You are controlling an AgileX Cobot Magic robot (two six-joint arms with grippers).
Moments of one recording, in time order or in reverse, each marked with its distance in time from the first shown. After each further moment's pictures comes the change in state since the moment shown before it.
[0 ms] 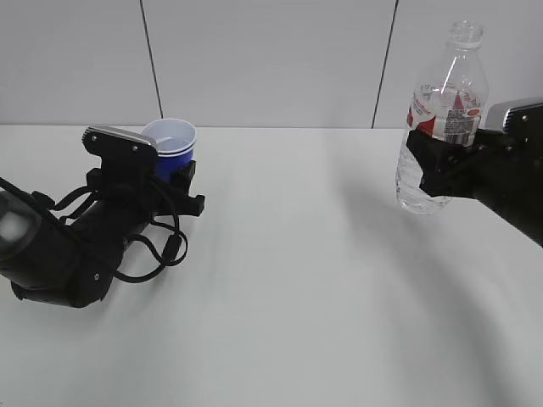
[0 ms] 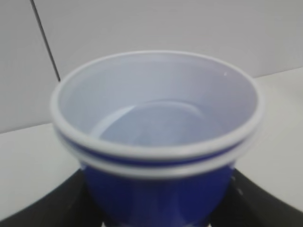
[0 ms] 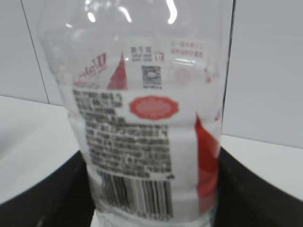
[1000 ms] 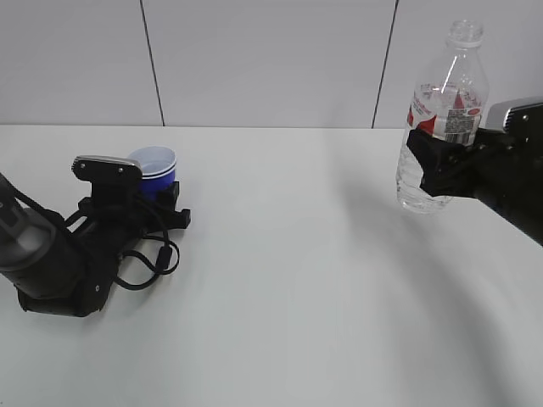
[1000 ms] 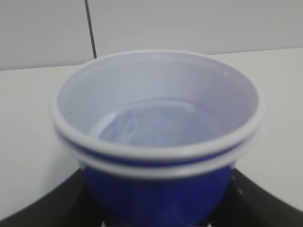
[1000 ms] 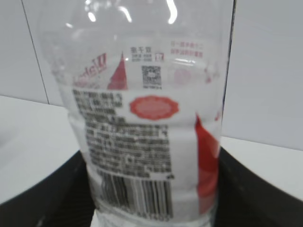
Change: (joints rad) left arm 0.065 0.148 -0.055 0.000 -0.022 -0.121; right arm 0.000 -0.004 0.000 -0.001 0.000 -0.003
